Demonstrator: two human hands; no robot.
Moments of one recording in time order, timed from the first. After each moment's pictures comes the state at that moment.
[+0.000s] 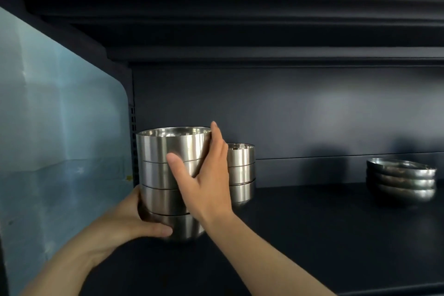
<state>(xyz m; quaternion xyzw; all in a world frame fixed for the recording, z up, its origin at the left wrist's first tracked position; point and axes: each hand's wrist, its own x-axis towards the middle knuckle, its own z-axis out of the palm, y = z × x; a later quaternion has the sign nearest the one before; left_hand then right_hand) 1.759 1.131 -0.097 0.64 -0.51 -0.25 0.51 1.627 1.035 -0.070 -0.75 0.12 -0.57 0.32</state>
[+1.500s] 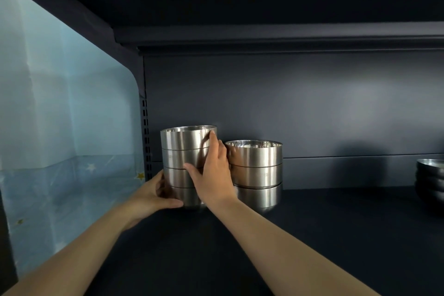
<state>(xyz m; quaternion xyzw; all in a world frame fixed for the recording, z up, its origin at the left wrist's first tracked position) 1.873 1.034 -0.125 0.68 -0.50 -0.22 0.48 1.713 0.958 -0.089 -0.82 0.23 -0.46 0.26</state>
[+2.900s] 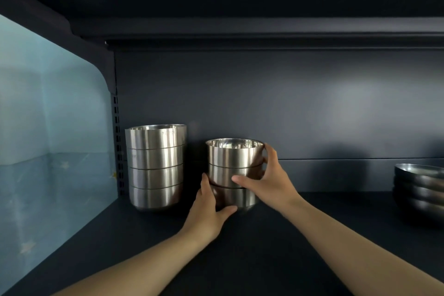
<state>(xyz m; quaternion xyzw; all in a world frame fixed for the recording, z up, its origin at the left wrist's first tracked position) 1.693 0.949 -0.144 0.74 -0.51 -0.07 0.44 1.567 0.848 -0.102 -0.78 0.26 -0.44 0.35</state>
